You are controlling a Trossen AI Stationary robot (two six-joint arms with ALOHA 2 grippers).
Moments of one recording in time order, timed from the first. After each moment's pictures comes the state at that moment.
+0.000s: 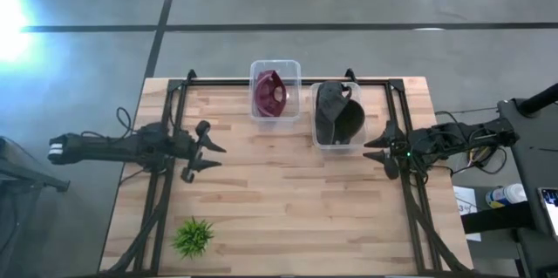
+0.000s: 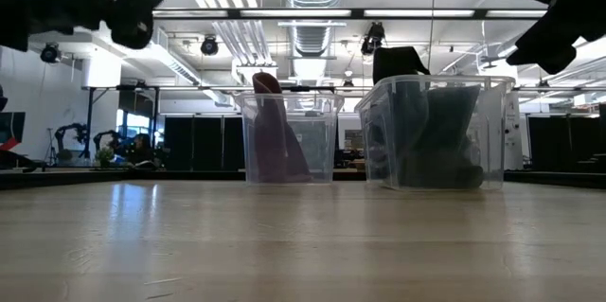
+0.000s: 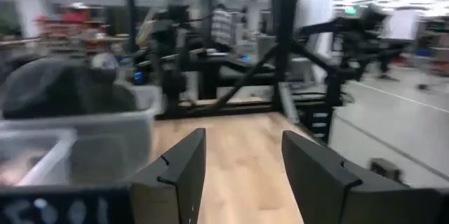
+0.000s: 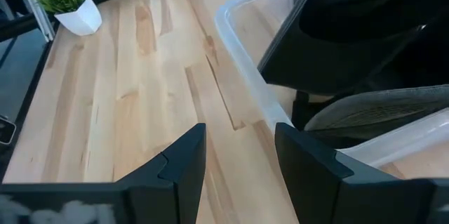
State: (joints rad) left arm 0.05 0.35 0.16 0.29 0.28 -0.02; right arm 0.23 0.32 0.47 -0.70 0.29 0.50
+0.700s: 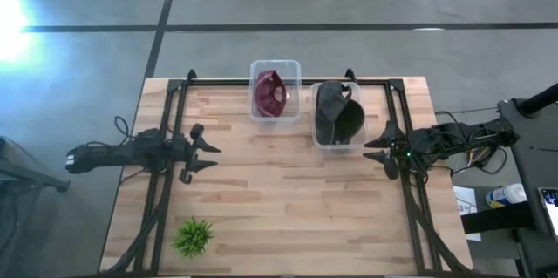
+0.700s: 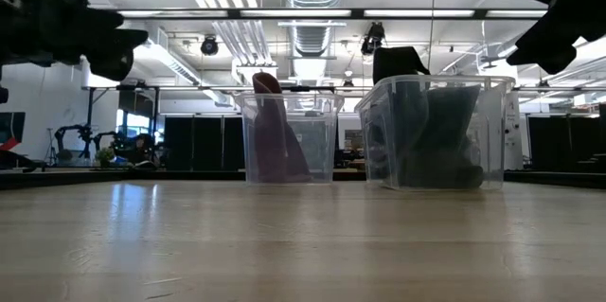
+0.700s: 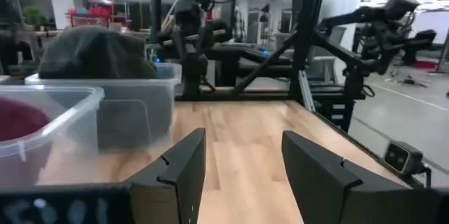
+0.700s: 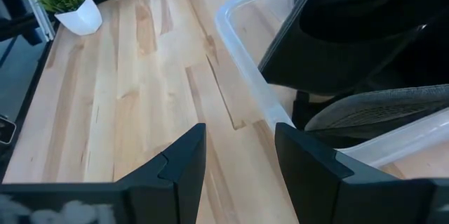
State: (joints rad) left arm 0.05 0.00 0.01 0.05 0.20 -0.05; right arm 0.23 0.32 0.47 -0.70 0.29 0.50
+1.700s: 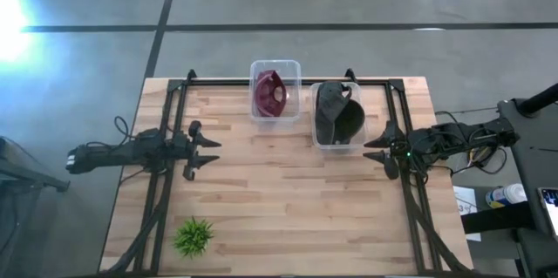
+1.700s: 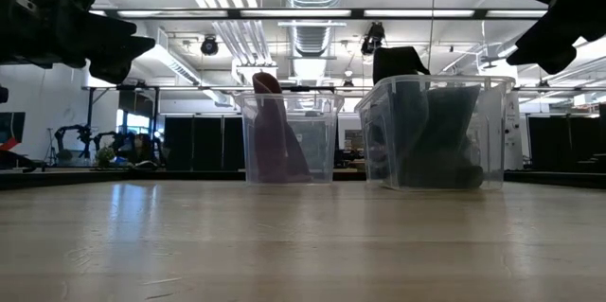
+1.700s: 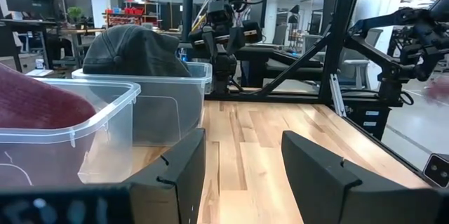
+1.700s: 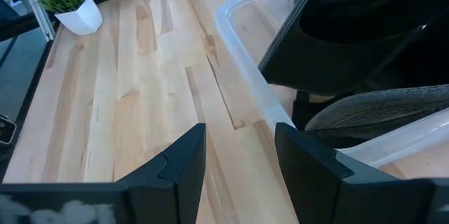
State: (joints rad) left arm 0.05 0.01 0.01 0.03 0.08 -0.05; right arm 0.23 0.32 0.47 -0.70 0.29 0.50
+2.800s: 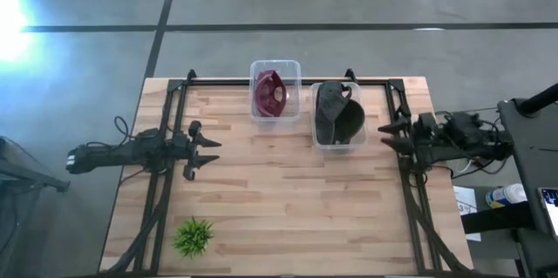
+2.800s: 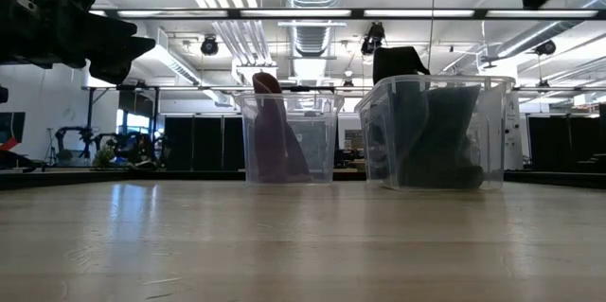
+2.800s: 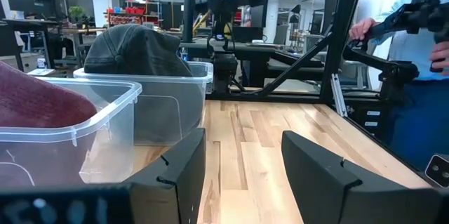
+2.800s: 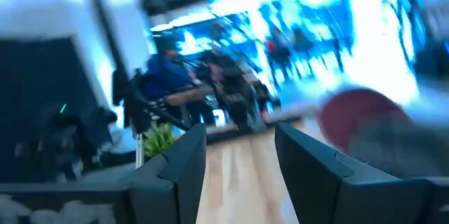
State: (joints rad) left arm 0.05 0.02 0.01 0.03 0.08 -0.05; right arm 0.11 0.08 0.46 -0.26 0.11 0.25
